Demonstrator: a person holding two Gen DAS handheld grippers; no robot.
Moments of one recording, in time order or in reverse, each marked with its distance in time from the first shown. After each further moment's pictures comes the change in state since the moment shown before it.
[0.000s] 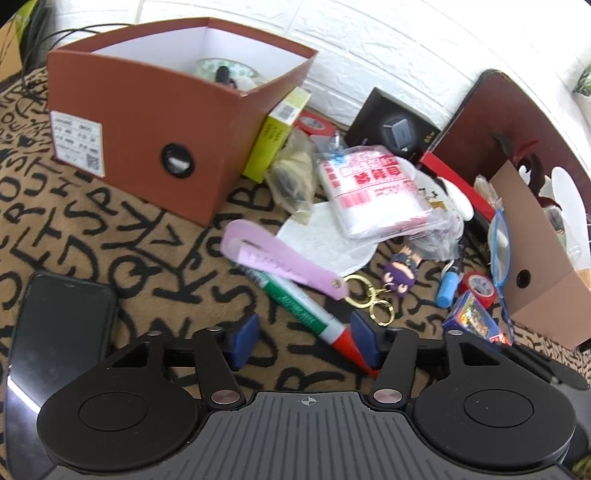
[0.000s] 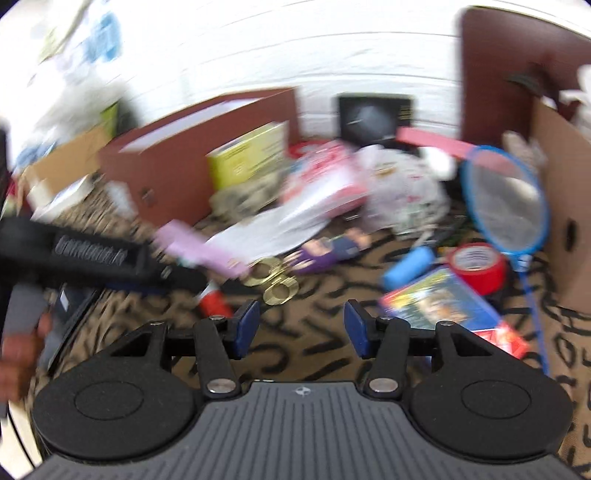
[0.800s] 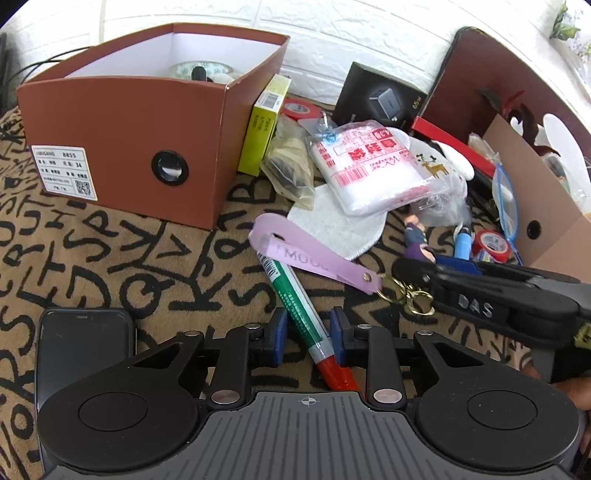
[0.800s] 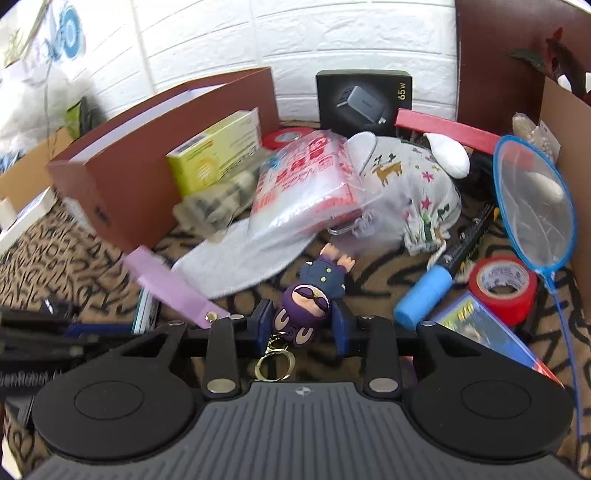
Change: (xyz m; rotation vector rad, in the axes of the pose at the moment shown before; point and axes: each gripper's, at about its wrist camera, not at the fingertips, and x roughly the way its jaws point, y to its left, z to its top) left arm 0.001 0.006 -0.005 0.169 0.060 0.011; right arm 0.042 0.006 0.017 0.008 0.094 -0.033
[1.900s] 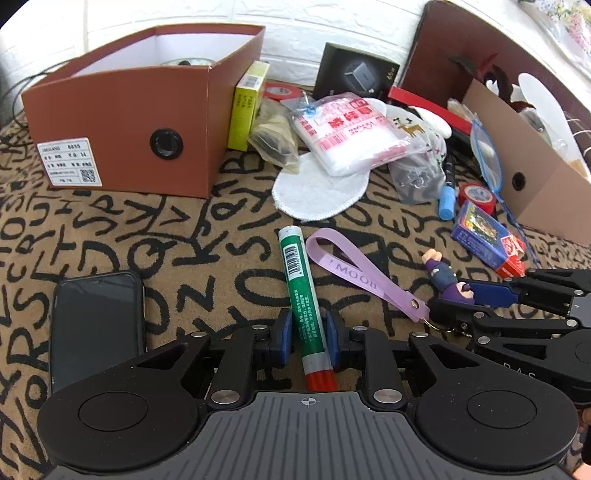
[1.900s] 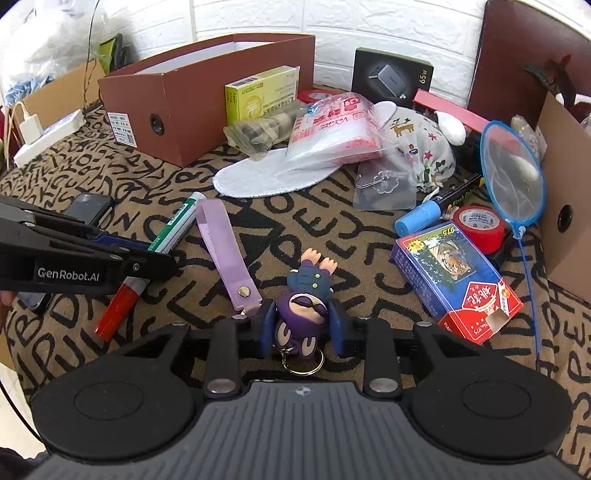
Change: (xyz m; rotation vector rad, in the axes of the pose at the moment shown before) left arm -0.014 -0.014 -0.025 0.096 0.027 0.036; right arm -0.041 0.025 -0.035 -0.163 0.095 -0.056
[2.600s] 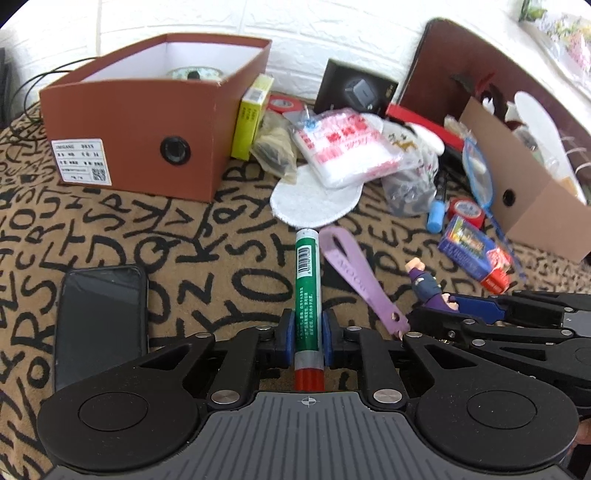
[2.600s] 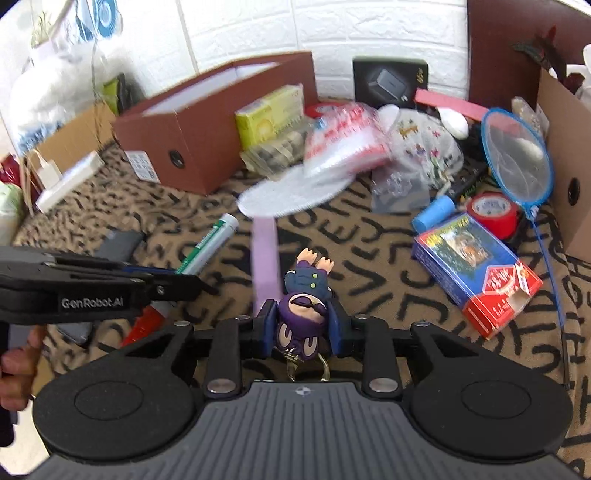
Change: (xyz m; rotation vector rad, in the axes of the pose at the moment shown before) left arm -0.023 0.002 -0.003 -0.063 -0.056 -0.045; right arm -0.020 -0.004 0.003 0.143 -0.059 0.133
